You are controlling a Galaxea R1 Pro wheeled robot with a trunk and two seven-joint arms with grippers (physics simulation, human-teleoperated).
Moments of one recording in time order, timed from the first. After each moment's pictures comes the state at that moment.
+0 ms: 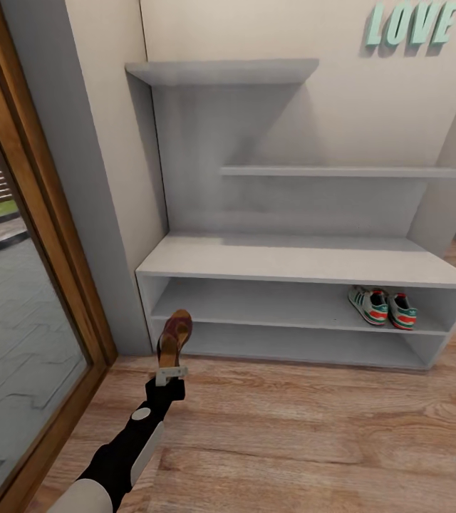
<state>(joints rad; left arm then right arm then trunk) -0.52 -0.05 -0.22 -0.70 0.22 0.00 0.14 -0.60 -0.19 -1.07 -1.48 0.10 0.60 0.00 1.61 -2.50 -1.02</state>
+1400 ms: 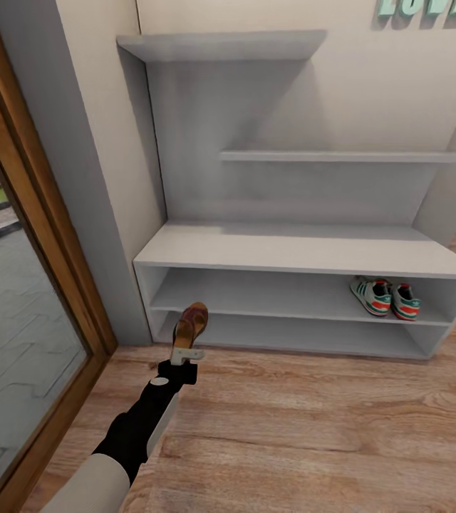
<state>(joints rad) -0.59 -0.11 -0.23 -0.83 0.08 0.33 0.16 -0.60 -0.28 -1.27 -1.47 0.26 0.71 0.00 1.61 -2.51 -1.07</state>
